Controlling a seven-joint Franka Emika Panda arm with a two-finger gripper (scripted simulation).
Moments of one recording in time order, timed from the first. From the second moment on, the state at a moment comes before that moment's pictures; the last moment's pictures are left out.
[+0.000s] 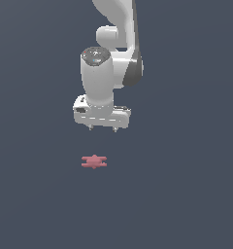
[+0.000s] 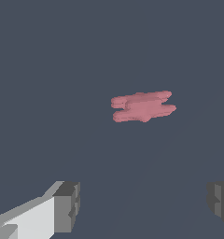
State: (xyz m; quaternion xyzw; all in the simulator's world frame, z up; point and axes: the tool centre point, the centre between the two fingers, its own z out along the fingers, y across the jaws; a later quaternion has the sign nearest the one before) arm -0.005 -0.055 0.190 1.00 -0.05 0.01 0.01
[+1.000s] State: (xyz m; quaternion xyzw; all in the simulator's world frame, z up) arm 0.002 -0.042 0.208 1.00 -0.06 0.02 0.01
